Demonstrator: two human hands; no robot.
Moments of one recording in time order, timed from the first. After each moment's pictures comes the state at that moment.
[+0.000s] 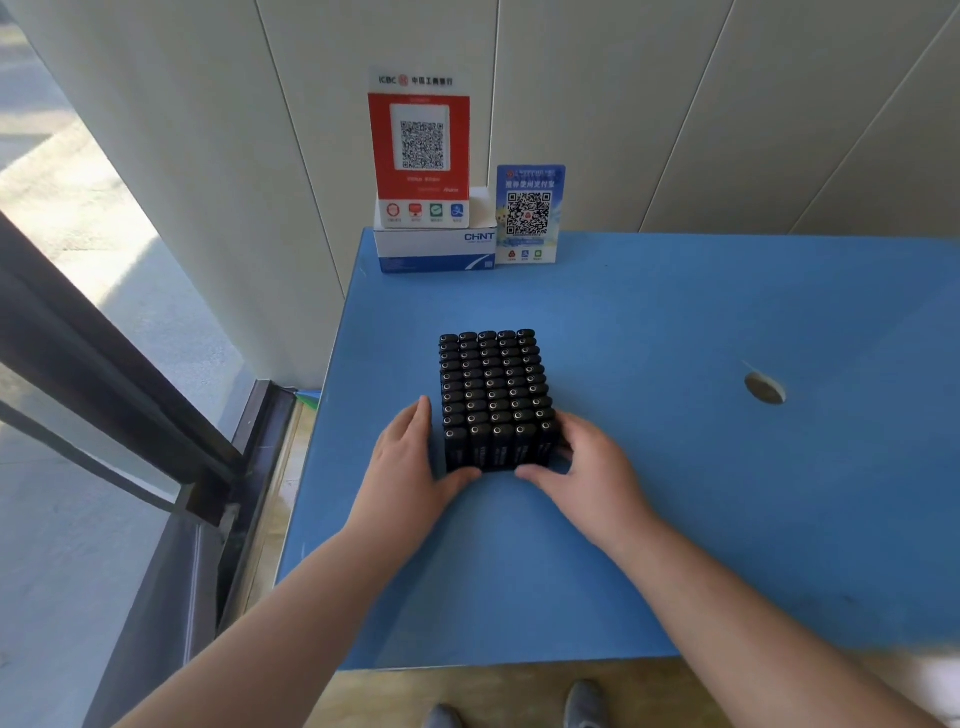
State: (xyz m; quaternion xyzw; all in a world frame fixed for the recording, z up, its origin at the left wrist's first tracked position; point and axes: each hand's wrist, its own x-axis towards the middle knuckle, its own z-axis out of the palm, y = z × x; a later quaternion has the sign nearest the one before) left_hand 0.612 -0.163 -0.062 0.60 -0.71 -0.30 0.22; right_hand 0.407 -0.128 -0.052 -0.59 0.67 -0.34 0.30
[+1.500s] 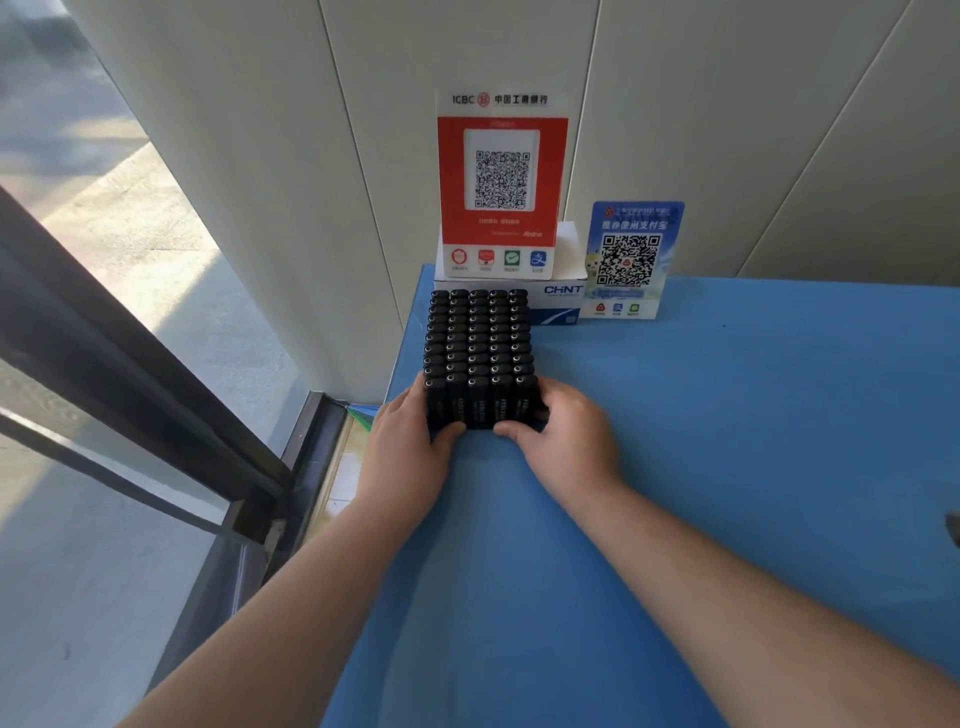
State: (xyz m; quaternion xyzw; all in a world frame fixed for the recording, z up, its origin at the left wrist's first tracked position) left_hand 0.639 -0.320 -0.065 0.64 -0.68 -0.20 0.30; right_hand 0.466 -0.319 -0.067 -0.63 0.64 -0.37 0.23
